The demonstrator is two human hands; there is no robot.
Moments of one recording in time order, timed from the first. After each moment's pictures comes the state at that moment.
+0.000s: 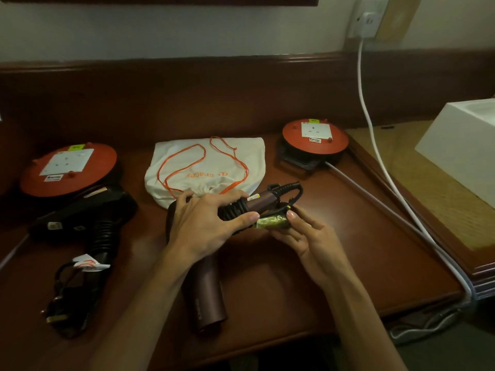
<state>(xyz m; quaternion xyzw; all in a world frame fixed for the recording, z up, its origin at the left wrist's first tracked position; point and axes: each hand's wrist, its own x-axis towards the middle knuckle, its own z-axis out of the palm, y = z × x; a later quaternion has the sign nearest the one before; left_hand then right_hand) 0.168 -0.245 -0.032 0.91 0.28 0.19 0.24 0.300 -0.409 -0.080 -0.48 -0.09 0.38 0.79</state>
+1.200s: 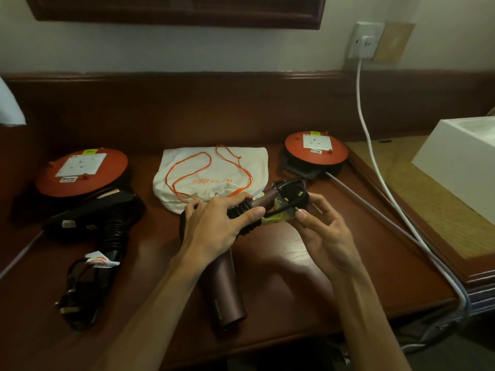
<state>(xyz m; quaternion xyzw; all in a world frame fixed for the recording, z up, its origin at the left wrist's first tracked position) 0.173 -0.248 -0.039 0.89 0.29 0.23 0.28 0.315 -0.415 -0.066 -0.40 -0.26 0.35 0.80</state>
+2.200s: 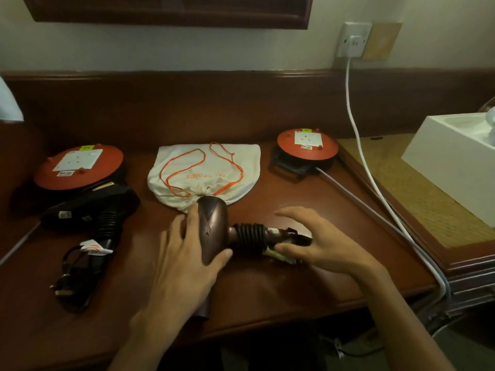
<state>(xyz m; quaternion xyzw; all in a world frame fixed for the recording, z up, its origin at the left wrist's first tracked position) 0.102 -0.305 -0.053 0.87 0.40 0.17 0.23 0.326 -0.462 -0.044 -0.78 -0.53 0.19 0.27</state>
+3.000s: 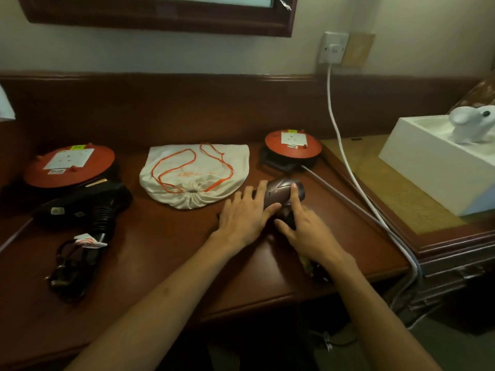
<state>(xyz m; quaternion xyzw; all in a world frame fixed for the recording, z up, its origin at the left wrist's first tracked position) 0.241 -0.303 -0.082 0.96 0.21 0.13 0.09 0.321 -0.455 -0.075 -0.88 -0.41 0.08 0.22</state>
